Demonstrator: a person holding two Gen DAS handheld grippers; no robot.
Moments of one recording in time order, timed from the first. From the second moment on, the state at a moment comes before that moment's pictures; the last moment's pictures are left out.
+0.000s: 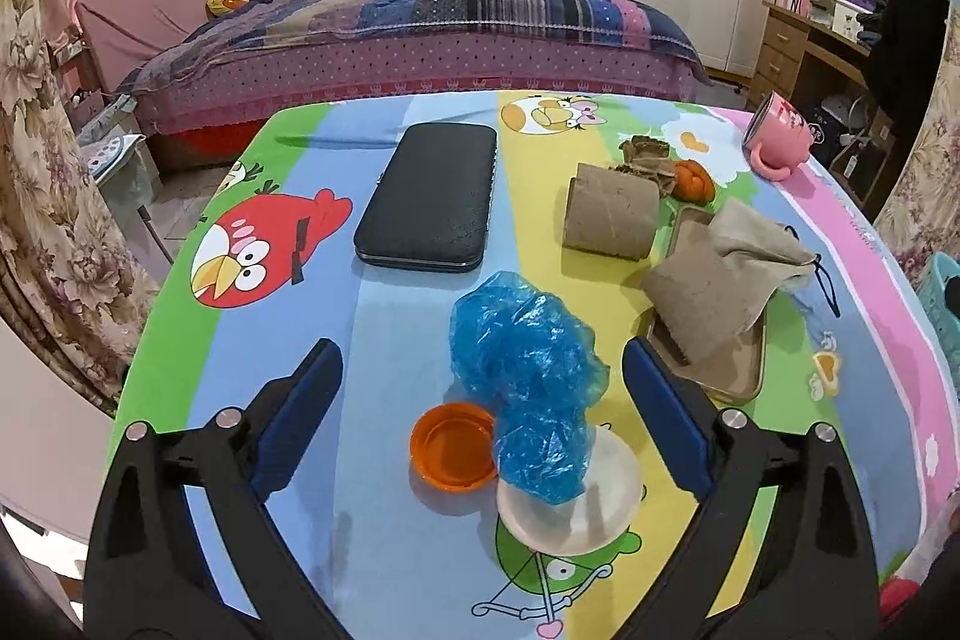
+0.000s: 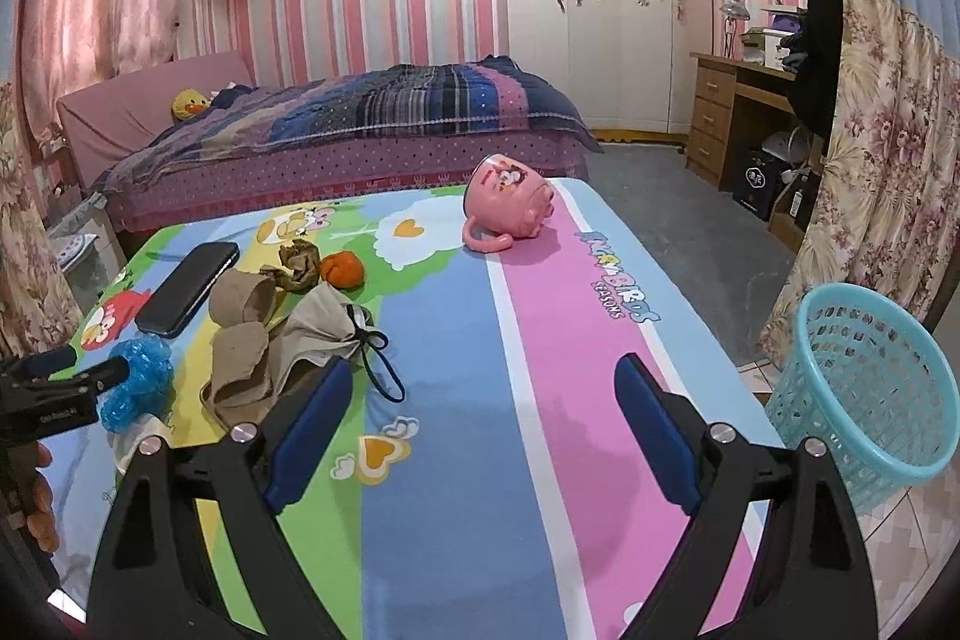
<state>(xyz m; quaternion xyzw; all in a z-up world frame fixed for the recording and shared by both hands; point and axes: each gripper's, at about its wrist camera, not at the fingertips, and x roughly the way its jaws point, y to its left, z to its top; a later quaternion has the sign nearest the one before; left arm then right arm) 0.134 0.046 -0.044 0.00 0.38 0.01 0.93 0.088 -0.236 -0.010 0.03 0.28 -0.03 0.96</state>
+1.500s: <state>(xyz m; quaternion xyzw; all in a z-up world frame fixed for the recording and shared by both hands) 0.150 0.075 -0.035 -0.04 0.37 0.00 0.93 0.128 -0.125 -0.039 -0.07 0.30 0.06 0.95</state>
